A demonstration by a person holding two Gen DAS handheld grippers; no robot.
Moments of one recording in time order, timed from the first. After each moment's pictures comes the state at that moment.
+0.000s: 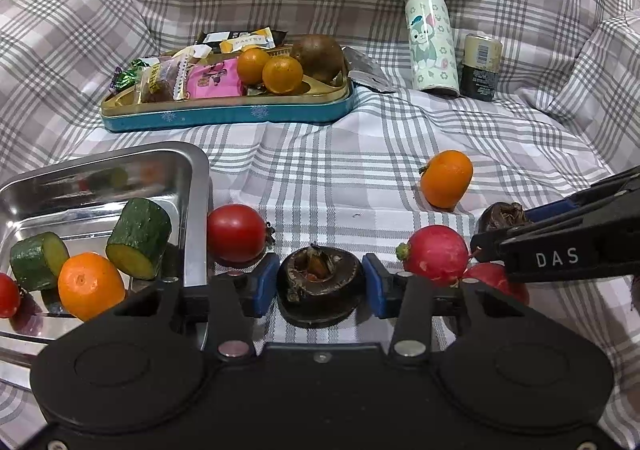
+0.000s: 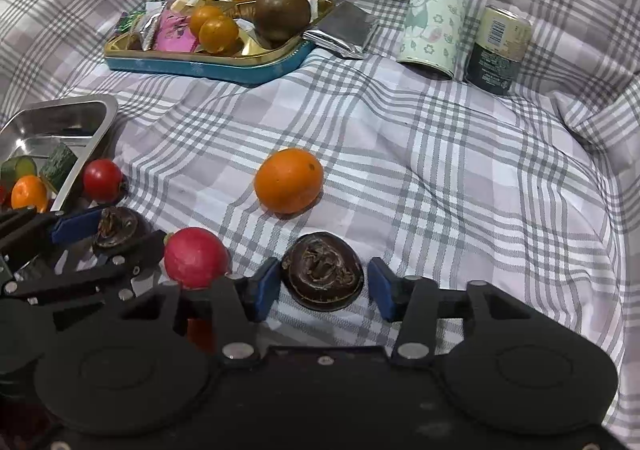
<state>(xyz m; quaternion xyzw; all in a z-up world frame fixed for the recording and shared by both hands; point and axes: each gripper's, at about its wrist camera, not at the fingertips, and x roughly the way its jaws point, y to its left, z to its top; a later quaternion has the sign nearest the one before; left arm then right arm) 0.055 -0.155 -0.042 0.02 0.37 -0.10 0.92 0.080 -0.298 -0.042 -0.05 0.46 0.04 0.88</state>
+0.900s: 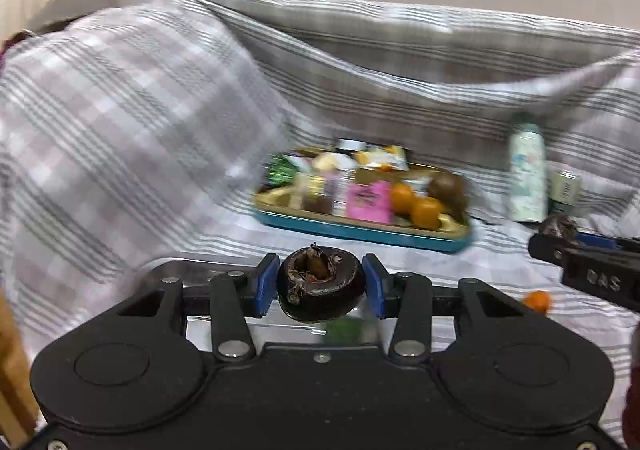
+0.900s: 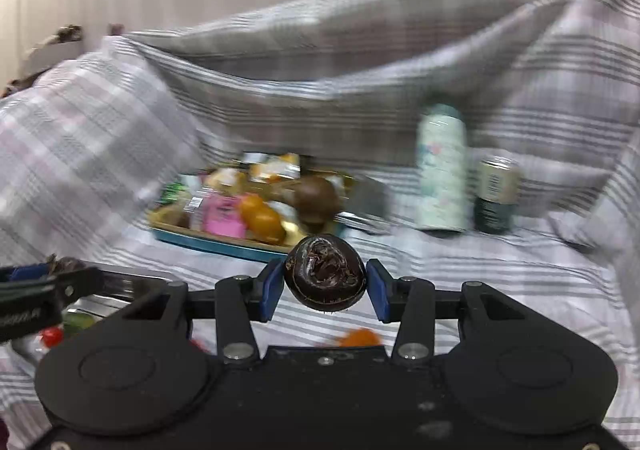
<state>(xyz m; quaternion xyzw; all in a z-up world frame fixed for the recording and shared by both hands) 0.036 -0.056 0.047 -0.02 0.27 0.03 0.96 0.057 -0.259 0.022 0.01 0.24 0.06 0.97</state>
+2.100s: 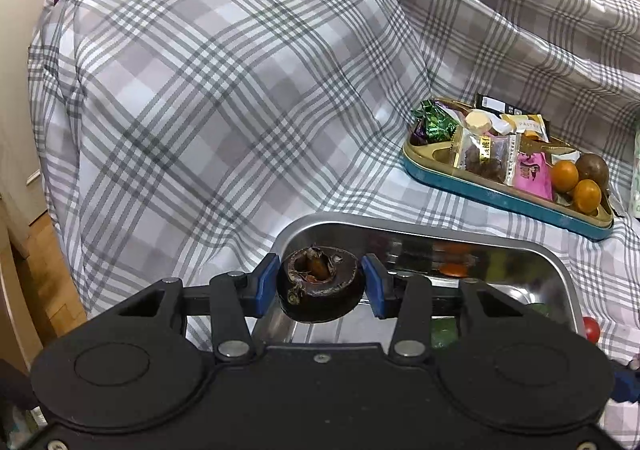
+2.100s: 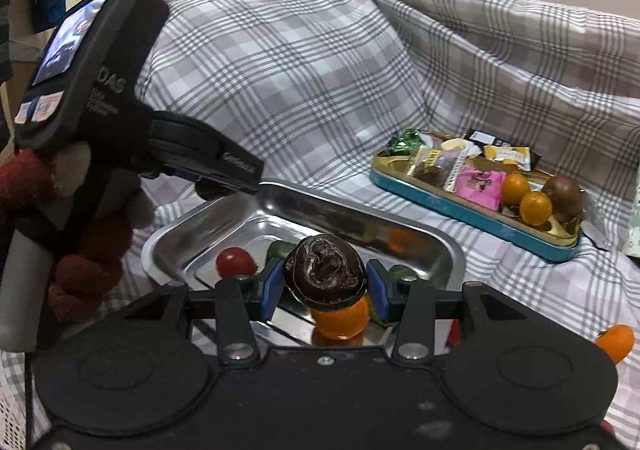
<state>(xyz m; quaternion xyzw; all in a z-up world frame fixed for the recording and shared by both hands) 0.072 0.055 0.013 -0.06 0.35 0.12 0.93 0.024 -0.101 -0.020 -0.09 0.26 0.27 0.92</state>
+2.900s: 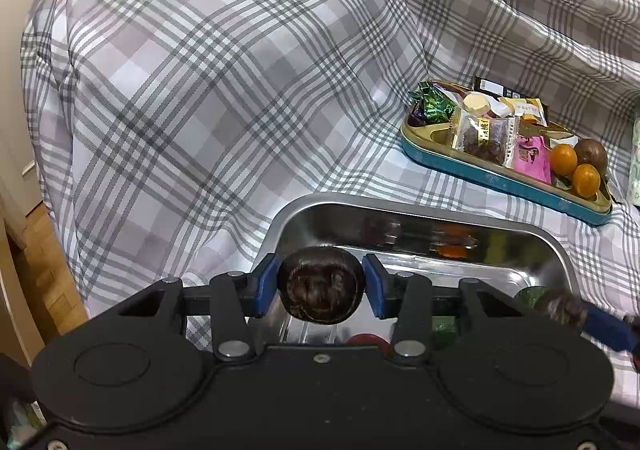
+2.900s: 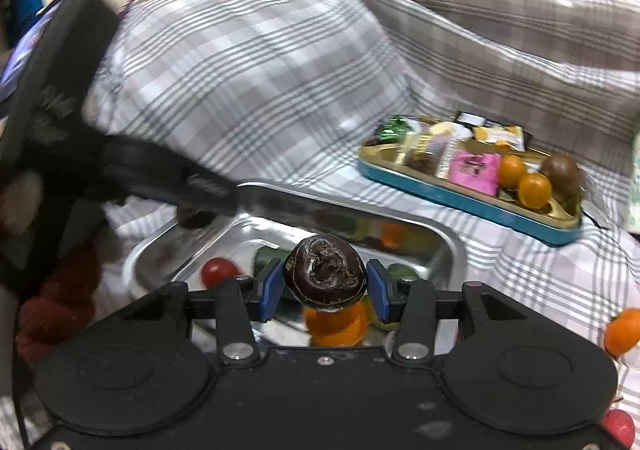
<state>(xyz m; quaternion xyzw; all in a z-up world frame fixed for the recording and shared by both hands) 0.073 0.058 0.010 -0.06 0.38 0.11 0.92 0.050 -0.102 -0.024 -0.05 0.28 0.23 0.93</state>
